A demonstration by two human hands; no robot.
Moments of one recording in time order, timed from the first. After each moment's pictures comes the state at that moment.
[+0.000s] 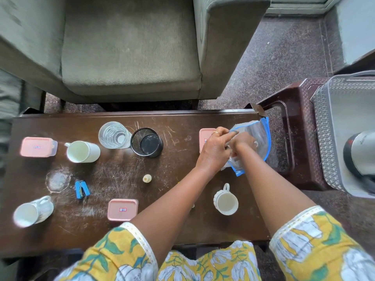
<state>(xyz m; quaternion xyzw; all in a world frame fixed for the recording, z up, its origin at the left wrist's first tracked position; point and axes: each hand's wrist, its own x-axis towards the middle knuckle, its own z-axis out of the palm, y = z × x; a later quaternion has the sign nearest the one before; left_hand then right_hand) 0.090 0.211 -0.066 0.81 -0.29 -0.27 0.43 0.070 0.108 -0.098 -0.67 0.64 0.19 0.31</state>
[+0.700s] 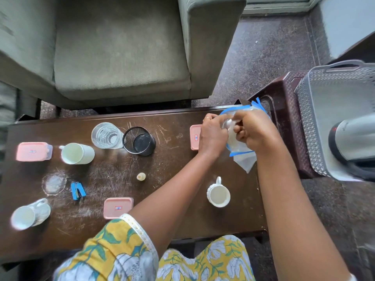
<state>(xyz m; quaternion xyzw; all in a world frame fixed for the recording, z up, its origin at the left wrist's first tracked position) 0.084 0.175 -0.028 0.84 -0.18 -0.28 0.42 0.051 0.098 0.023 -0.47 0.58 0.01 0.67</state>
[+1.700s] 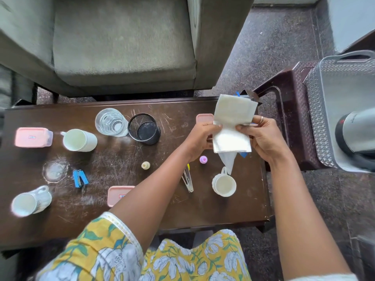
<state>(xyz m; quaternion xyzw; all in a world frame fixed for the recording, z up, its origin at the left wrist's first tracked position) 0.101 0.241 -0.054 0.56 -0.02 -0.57 0.60 -0.004 0.107 -0.032 -0.53 0.40 -0.05 0.75</state>
